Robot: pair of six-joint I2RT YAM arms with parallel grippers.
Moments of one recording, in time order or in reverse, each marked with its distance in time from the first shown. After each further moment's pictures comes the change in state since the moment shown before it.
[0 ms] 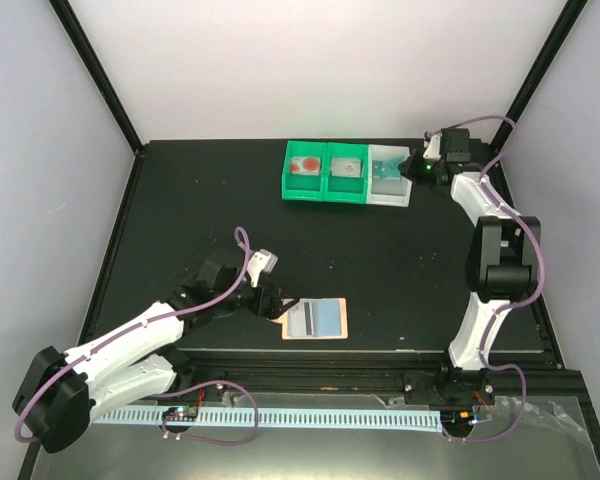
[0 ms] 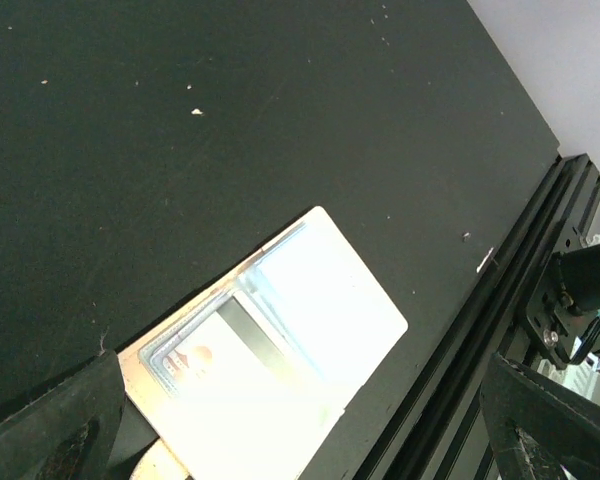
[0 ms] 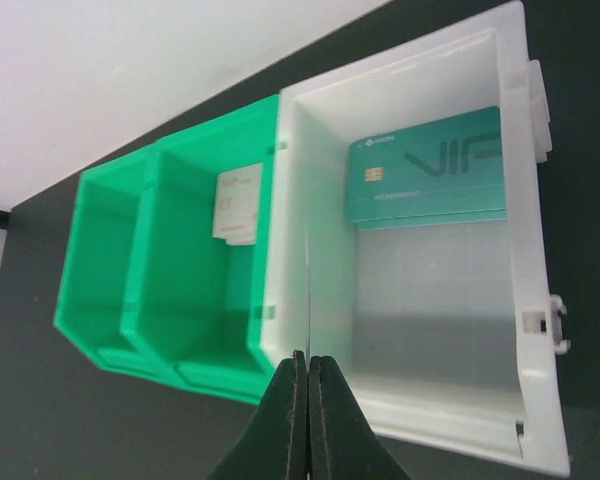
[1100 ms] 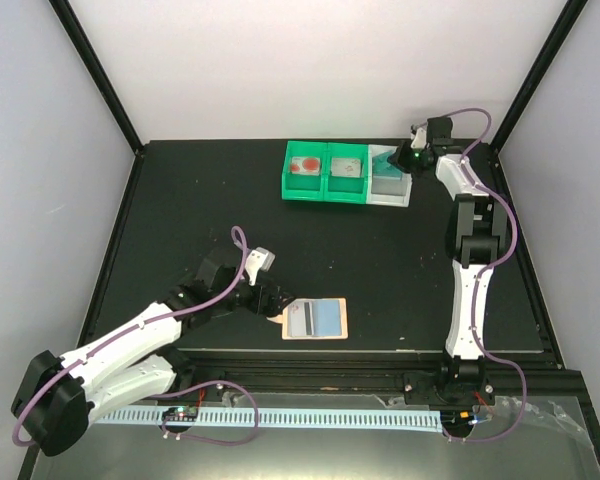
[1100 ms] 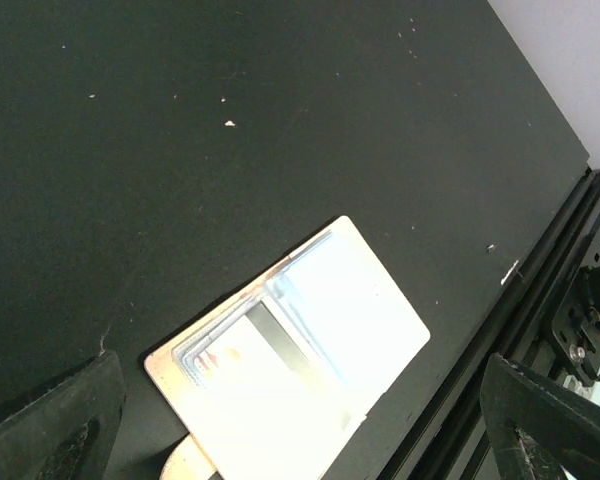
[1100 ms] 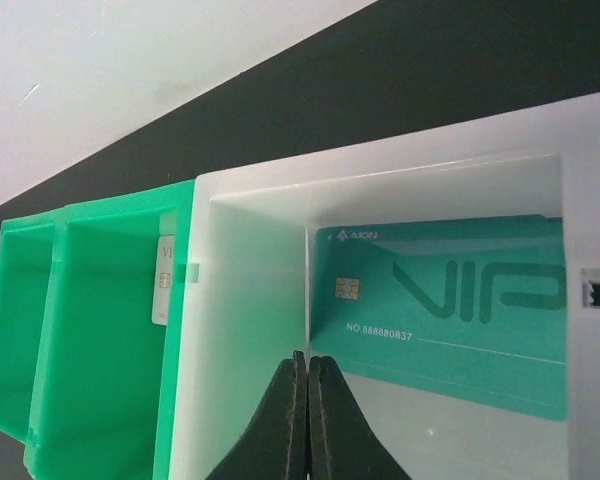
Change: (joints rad) left arm 0.002 -0.017 0.017 -0.045 -0.055 0.009; right arm -0.001 0.491 0.534 -0.137 -0.066 -0.016
